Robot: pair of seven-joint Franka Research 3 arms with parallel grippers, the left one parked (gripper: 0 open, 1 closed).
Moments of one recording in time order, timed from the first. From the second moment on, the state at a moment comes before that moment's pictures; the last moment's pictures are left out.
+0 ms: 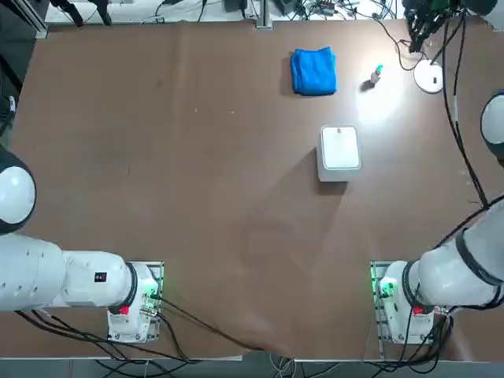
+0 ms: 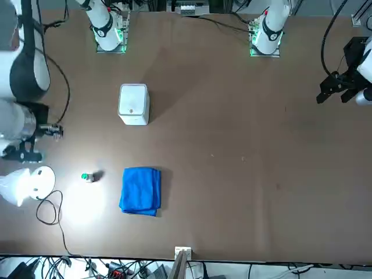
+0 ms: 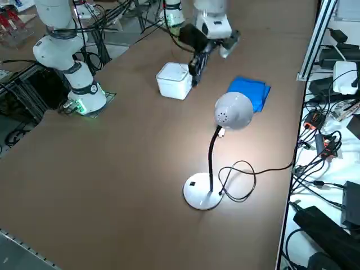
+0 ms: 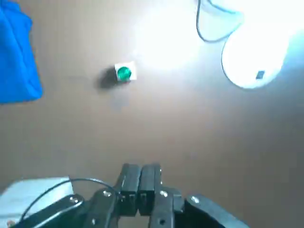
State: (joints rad) arm -0.01 0.42 0.00 -1.44 -0.06 1.72 0.07
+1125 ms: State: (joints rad) arm 0.00 0.63 0.01 -1.44 -0.03 2.07 0.15
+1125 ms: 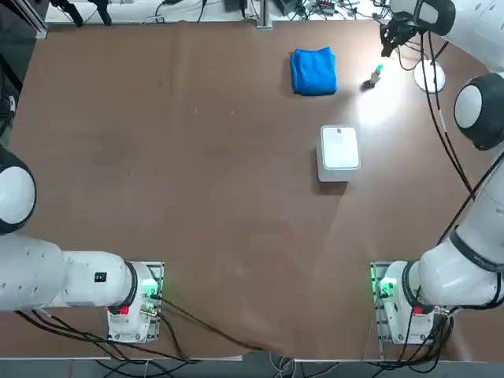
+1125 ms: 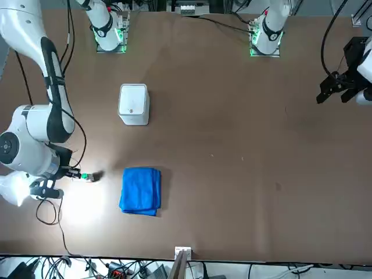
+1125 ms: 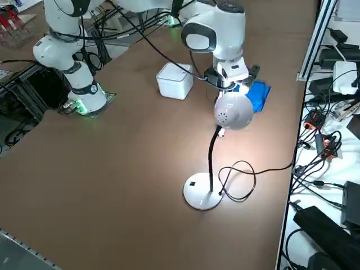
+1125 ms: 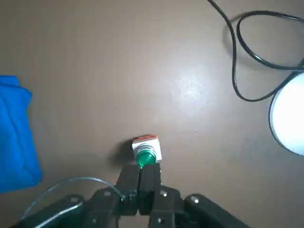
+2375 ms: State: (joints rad) arm 0.00 0.68 0.01 -1.48 0.01 2.18 0.15
